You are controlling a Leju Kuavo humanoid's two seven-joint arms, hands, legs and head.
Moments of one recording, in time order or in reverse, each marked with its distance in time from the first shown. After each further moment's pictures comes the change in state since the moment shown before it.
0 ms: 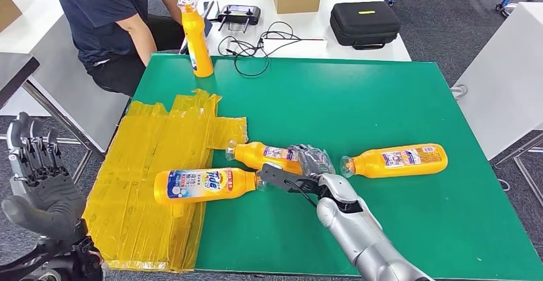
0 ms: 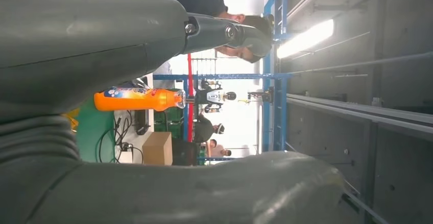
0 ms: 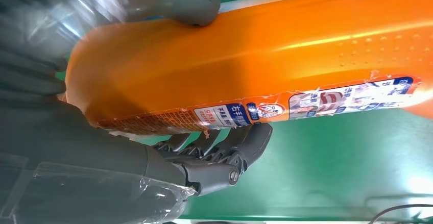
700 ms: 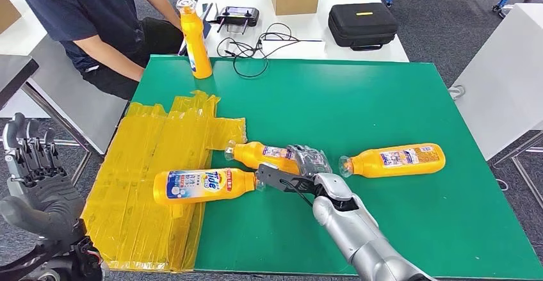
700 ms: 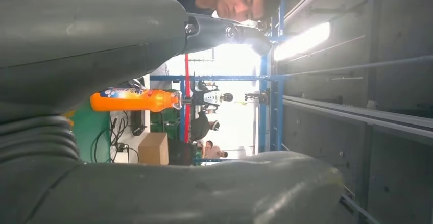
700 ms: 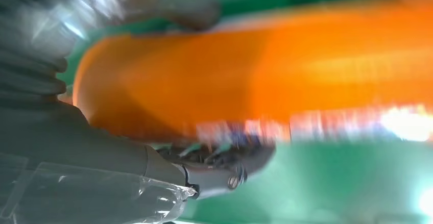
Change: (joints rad) left arm 0.008 0.001 0.004 -0.001 0.012 0.013 -0.012; right arm -0.023 0.018 0.026 0.061 0.033 0.073 0.074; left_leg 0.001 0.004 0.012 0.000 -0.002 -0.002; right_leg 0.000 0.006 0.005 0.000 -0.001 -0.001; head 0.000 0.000
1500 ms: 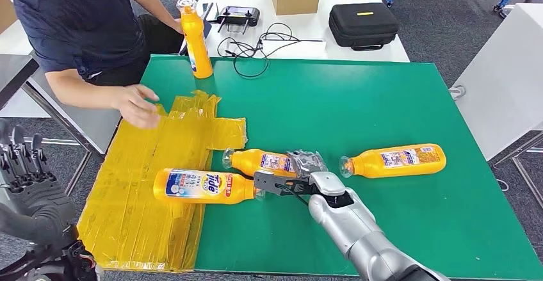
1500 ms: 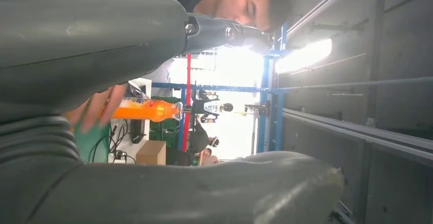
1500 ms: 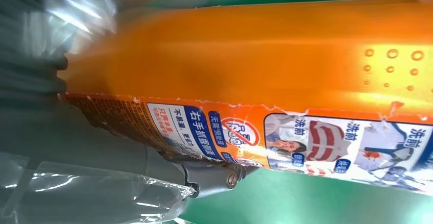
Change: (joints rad) left arm 0.028 -0.001 0.028 -0.023 0.045 0.019 -0.005; right arm -0.052 0.012 0.047 0.063 0.036 0.072 0.003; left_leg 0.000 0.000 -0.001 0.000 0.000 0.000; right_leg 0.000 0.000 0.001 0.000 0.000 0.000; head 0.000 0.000
